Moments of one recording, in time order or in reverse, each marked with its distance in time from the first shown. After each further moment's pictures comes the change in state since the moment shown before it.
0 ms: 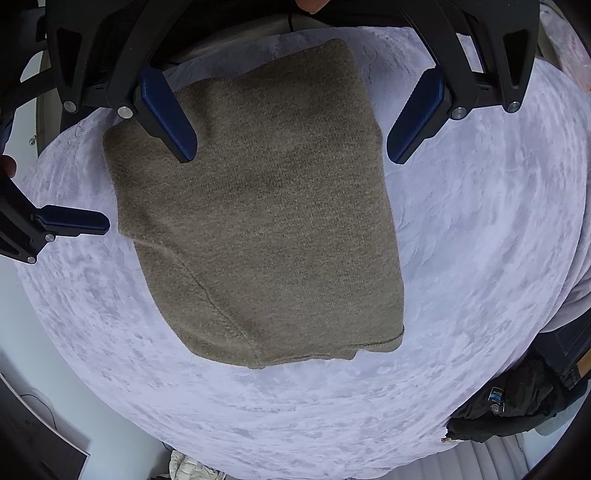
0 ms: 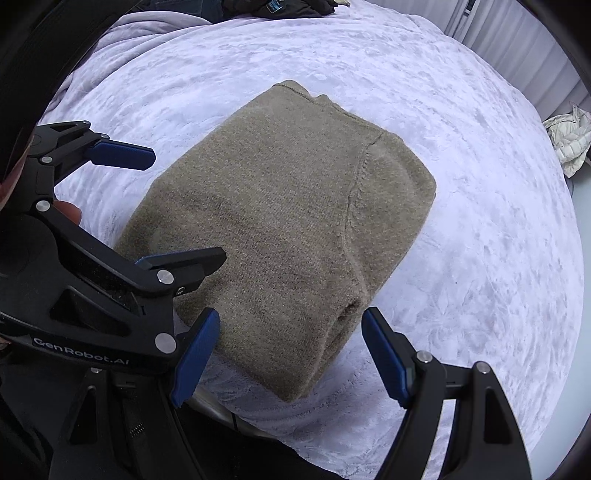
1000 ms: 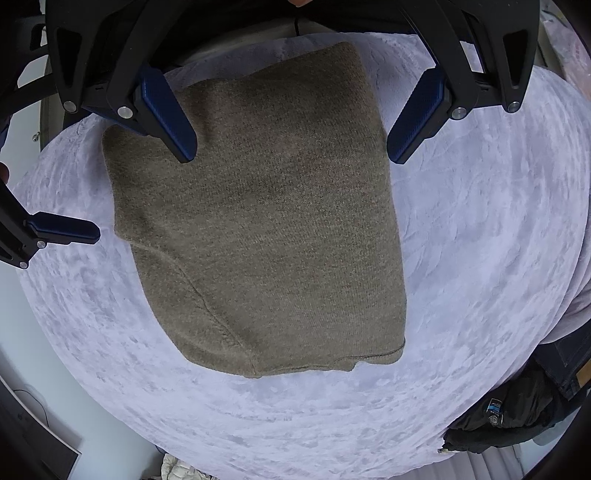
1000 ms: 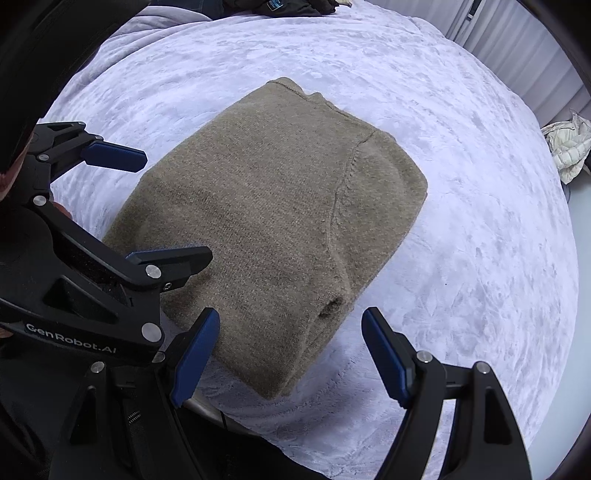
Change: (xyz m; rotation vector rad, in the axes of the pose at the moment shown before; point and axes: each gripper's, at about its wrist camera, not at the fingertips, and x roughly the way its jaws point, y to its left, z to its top) left arm 0.005 0.000 -0.001 -0.021 0.032 -0.003; right arm -0.001 -0.009 -0.003 -0.026 0.003 -0.025
